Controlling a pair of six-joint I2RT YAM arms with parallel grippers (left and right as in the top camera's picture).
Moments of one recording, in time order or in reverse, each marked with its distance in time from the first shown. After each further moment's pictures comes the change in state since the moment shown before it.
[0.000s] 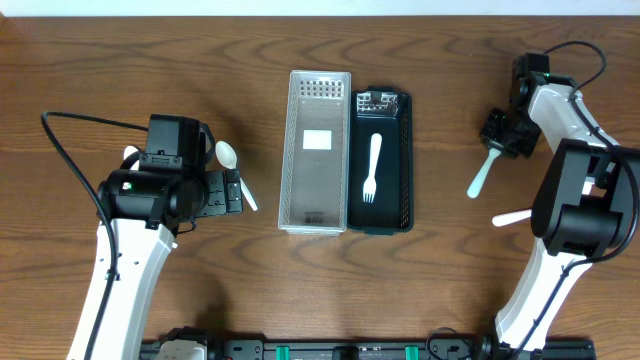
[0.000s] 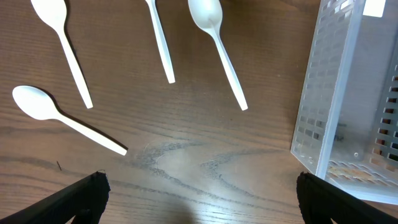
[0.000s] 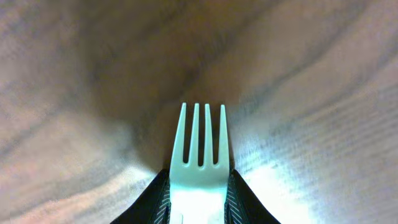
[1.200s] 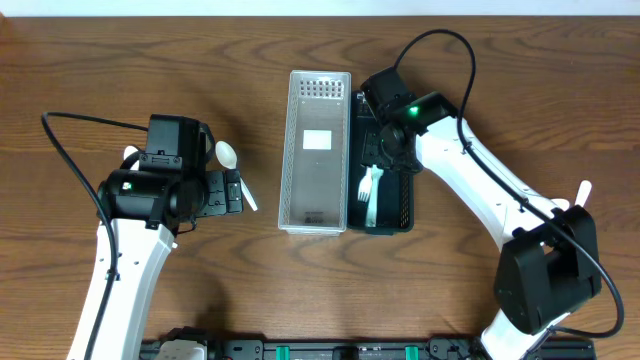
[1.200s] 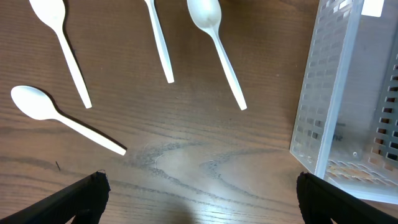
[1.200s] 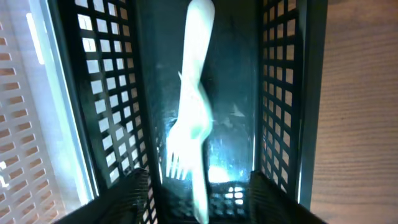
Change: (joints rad) left arm 0.000 0.000 0.000 0.000 0.003 0.000; right arm 0.637 -0.343 -0.120 -0.052 -0.002 0.277
